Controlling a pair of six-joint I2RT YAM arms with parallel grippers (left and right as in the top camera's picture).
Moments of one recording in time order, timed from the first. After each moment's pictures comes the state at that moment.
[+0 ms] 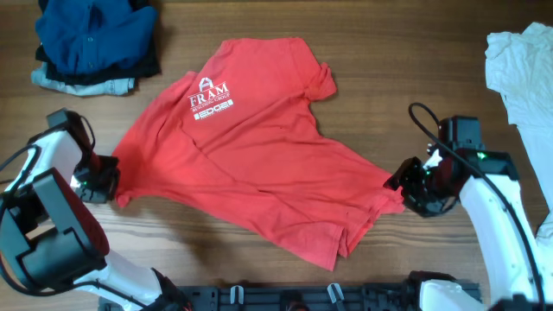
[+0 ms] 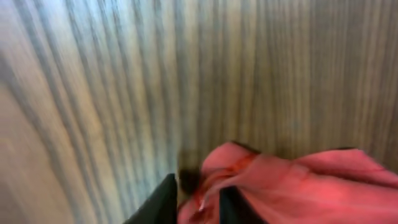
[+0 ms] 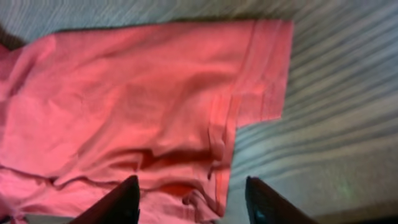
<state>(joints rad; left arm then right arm) 0.48 1.83 1.06 -0.88 -0.11 -0.95 -0.10 1.29 0.85 -1.06 -0.28 0.60</state>
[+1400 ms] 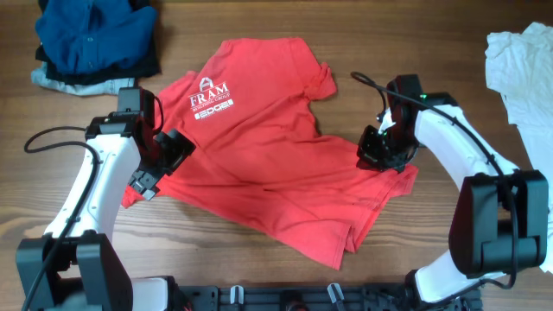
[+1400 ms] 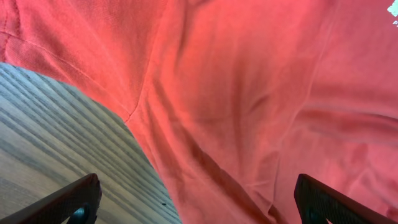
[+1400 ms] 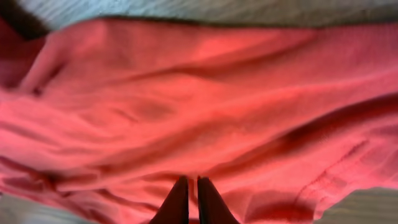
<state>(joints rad) 0.04 1.54 1.03 -0.99 0.08 -0.82 0.09 1.77 1.11 -0.95 -0.34 0.51</state>
